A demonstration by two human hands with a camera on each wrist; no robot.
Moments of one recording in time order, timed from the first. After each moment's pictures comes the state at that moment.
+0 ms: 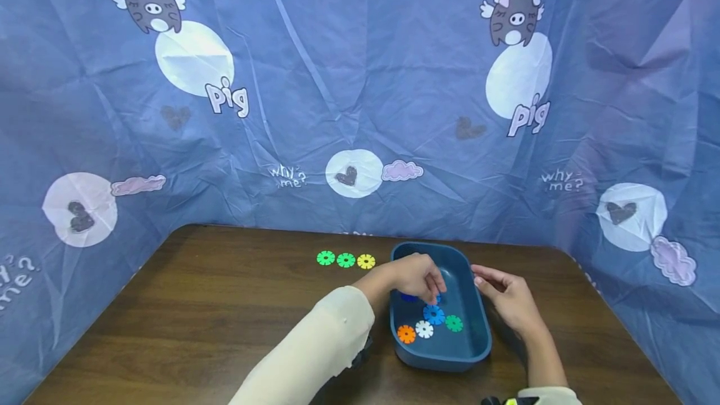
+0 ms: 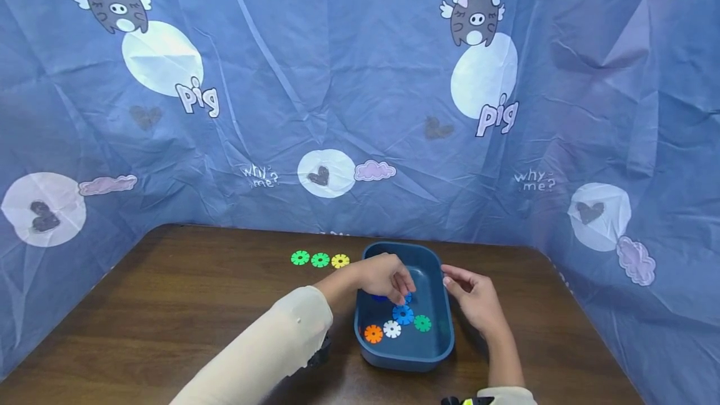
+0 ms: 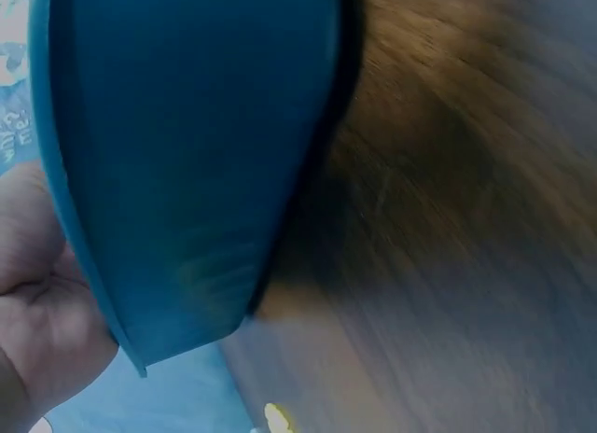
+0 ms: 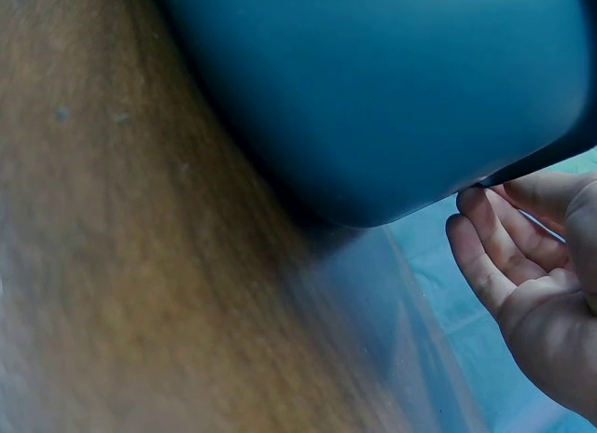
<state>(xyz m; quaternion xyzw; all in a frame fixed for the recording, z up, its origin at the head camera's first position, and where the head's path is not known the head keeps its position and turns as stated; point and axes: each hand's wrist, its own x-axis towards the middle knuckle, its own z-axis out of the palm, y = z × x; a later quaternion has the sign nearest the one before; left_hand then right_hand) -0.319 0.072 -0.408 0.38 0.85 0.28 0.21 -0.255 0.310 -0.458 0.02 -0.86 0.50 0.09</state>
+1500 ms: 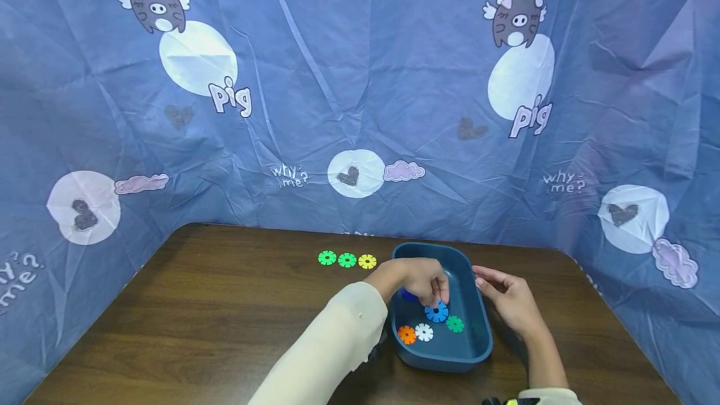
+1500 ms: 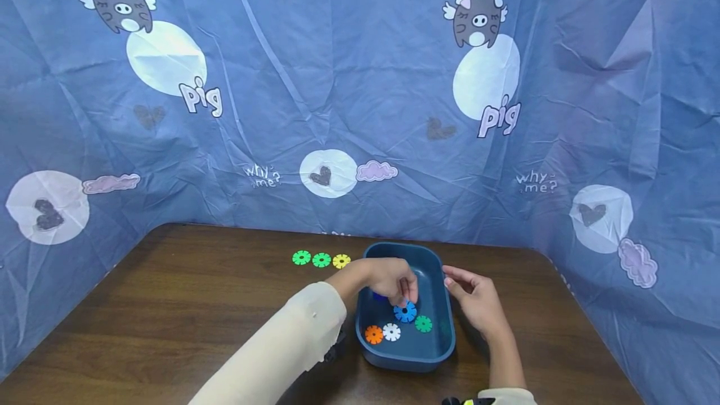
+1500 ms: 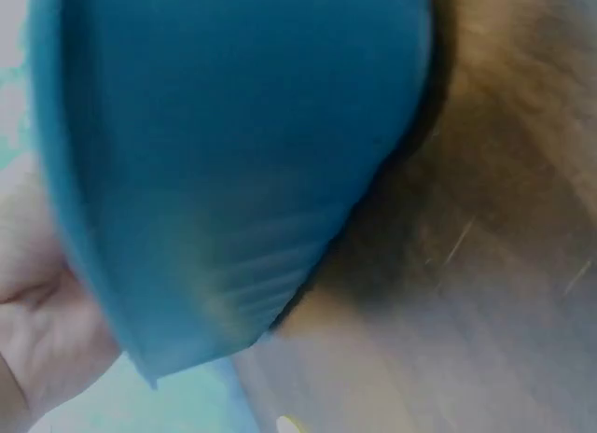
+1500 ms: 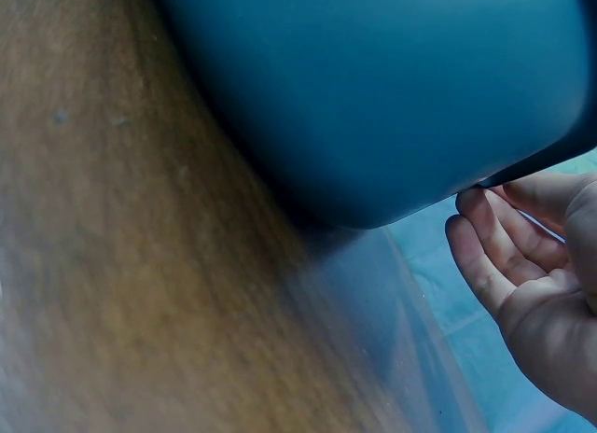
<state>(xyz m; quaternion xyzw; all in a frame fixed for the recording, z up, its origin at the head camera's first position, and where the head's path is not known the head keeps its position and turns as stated) -0.321 0.080 -0.405 0.37 0.83 0.27 0.31 -0.255 0.310 -0.456 0.02 -0.86 0.50 0.08</state>
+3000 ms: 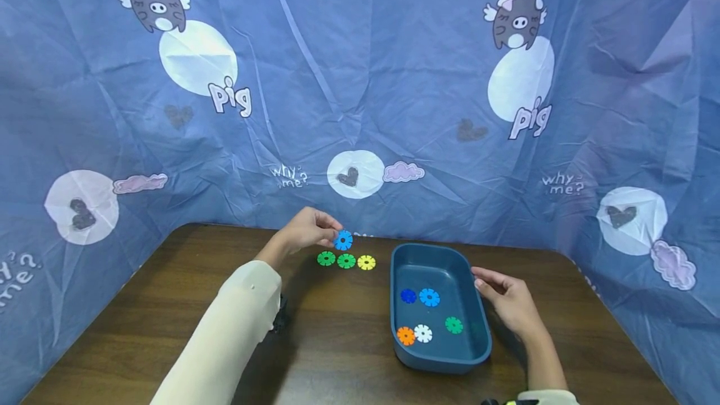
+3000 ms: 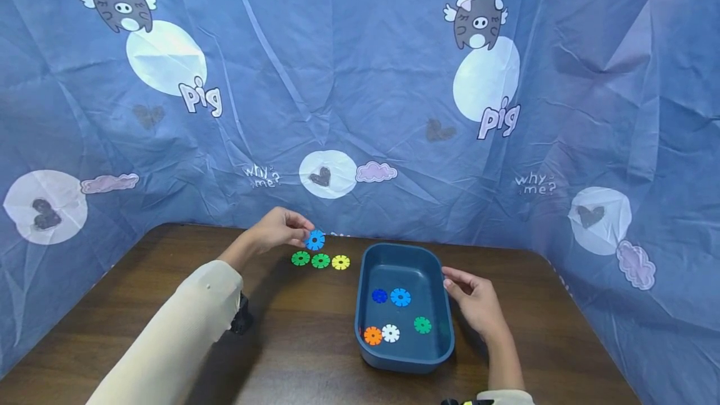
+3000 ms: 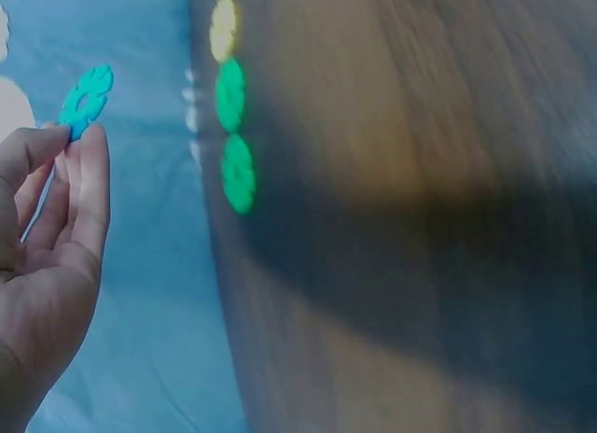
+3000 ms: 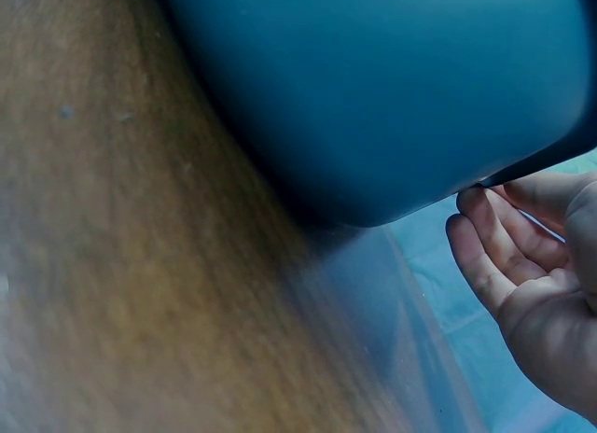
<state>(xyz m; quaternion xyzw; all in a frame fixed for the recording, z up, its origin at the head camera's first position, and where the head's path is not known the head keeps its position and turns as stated) -0.373 -0.119 -0.400 0.16 0.79 0.59 0.12 -0.255 0.308 -0.457 0.02 -0.87 0.49 0.08</state>
